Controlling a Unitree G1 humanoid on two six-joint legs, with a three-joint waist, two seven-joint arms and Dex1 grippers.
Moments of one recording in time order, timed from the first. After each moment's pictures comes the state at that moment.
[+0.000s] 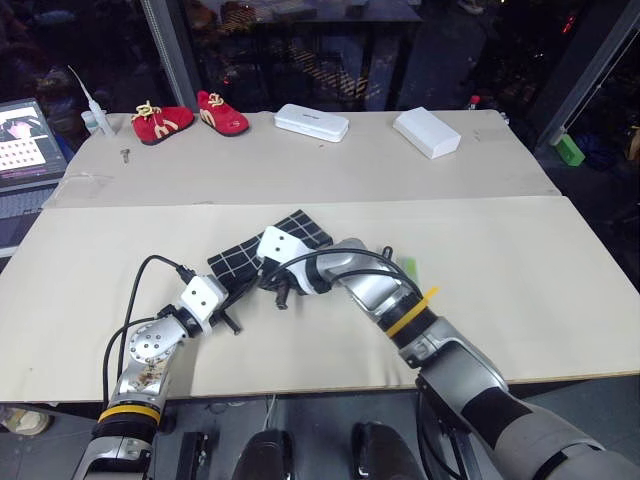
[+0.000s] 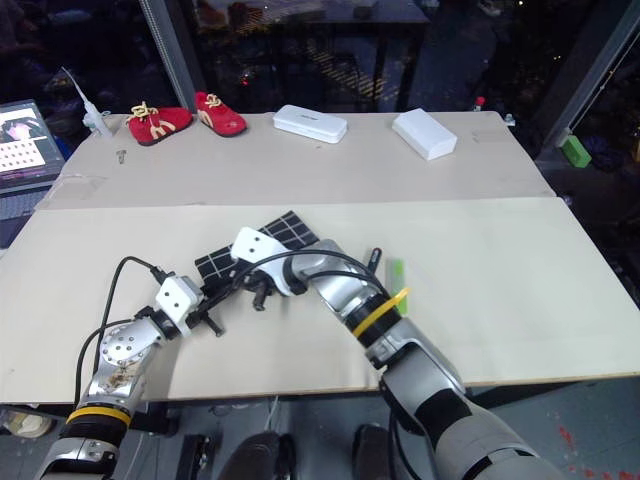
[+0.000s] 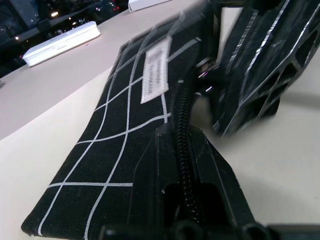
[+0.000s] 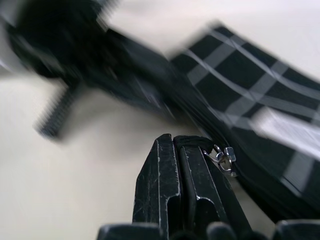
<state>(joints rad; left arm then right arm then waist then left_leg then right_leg) -0.24 0.47 0.03 0.41 -0.12 -0.45 -0.72 -0.97 -0.01 0.50 0.46 -0.03 0.55 0.88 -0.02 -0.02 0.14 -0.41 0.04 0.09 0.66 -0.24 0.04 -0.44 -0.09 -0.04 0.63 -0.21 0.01</state>
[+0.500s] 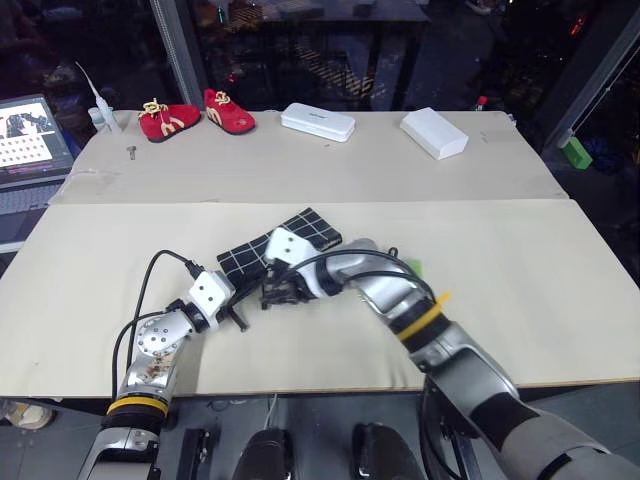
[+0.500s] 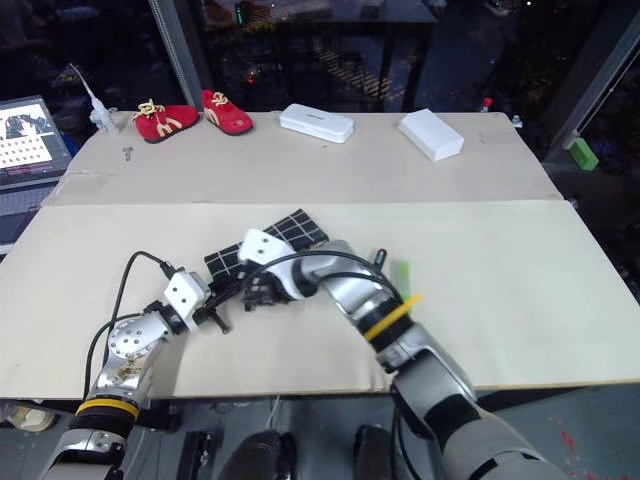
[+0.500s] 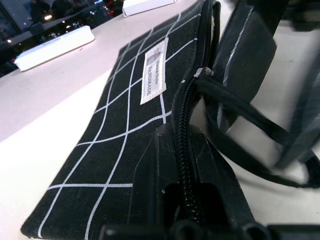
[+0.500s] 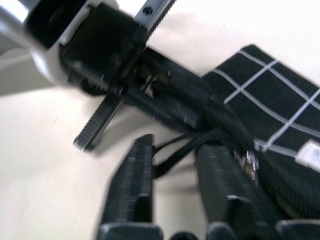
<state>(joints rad) -0.27 0.45 0.02 0.44 -0.12 -0.45 -0.76 -0.82 -0.18 0.43 0.19 0.05 0.73 0.97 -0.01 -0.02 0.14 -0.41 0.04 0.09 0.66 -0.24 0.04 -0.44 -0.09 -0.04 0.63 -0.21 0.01</state>
